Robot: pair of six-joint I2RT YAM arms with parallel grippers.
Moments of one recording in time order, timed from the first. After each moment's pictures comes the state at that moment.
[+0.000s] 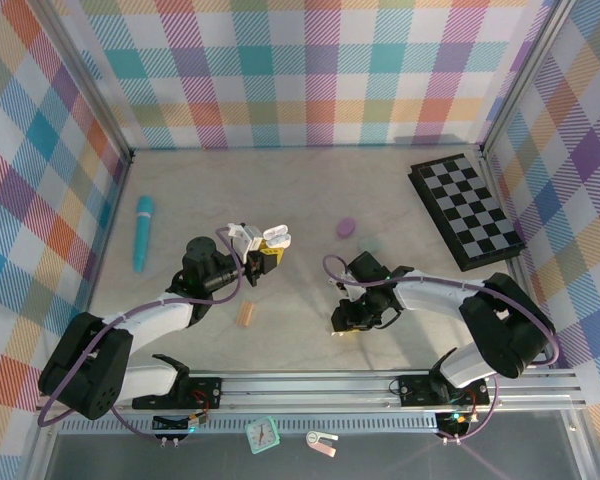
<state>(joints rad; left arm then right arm) -0.42 1.25 0.41 0.68 0.58 -0.03 0.71 1.48 0.64 -0.46 -0.52 0.51</state>
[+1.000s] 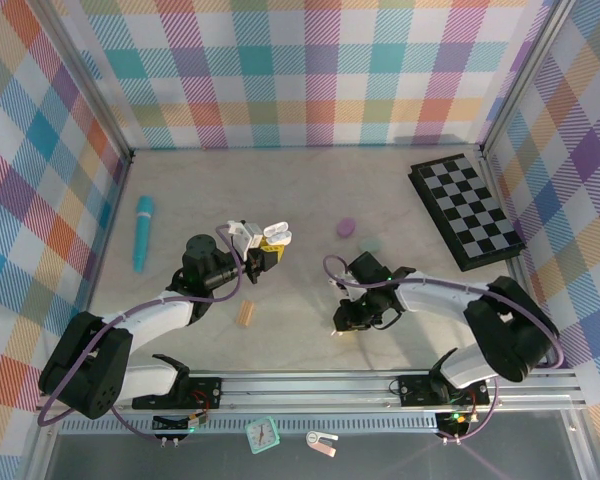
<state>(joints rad) -0.42 1.25 0.43 0.68 0.58 -0.03 0.71 1.42 0.64 -0.49 -0.47 0.50</state>
